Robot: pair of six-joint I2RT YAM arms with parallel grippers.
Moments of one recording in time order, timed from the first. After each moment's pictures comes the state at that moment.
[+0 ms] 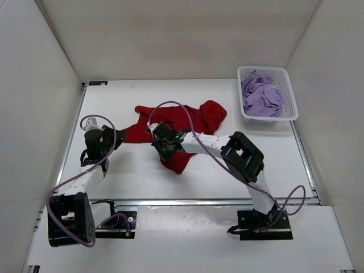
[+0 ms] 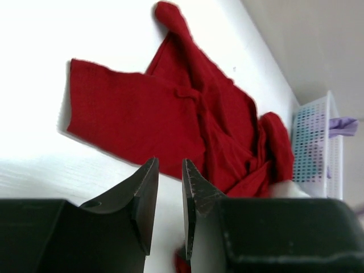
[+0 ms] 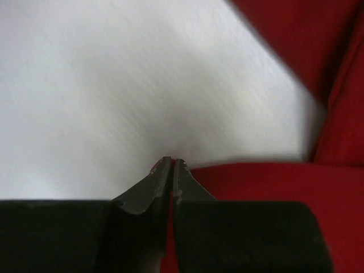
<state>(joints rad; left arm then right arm) 0.10 1.10 0.42 0.31 0.21 -0.82 0.96 2.13 1.55 -0.38 -0.07 0.18</state>
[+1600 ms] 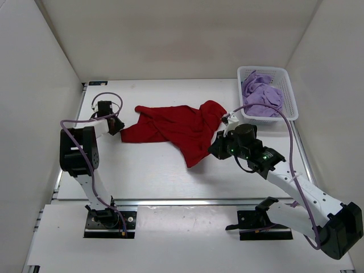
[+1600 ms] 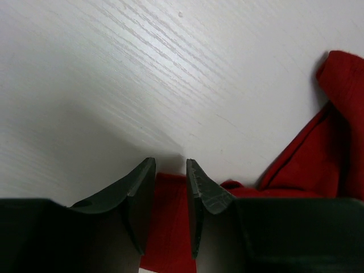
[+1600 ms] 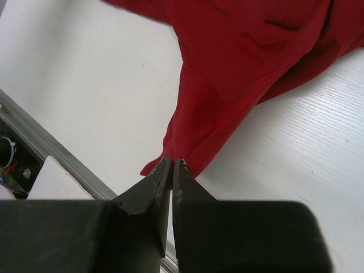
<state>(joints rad) 0.07 1.86 1.08 -0.11 -0.08 -0.61 0.60 0.97 0.75 -0.30 -0.21 0.35</state>
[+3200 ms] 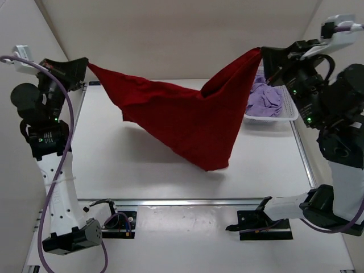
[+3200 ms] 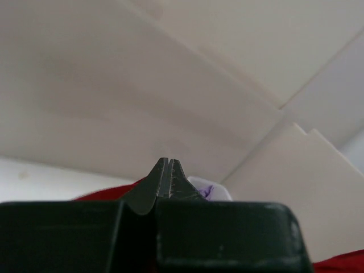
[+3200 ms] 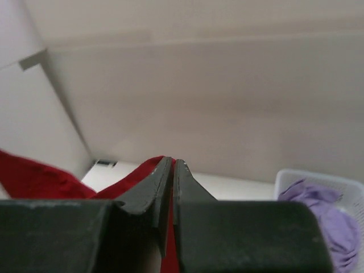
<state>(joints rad) 0.26 1.05 1.46 -0.12 0.43 -0.78 0.82 1.30 2.28 -0.74 0.49 0.04</state>
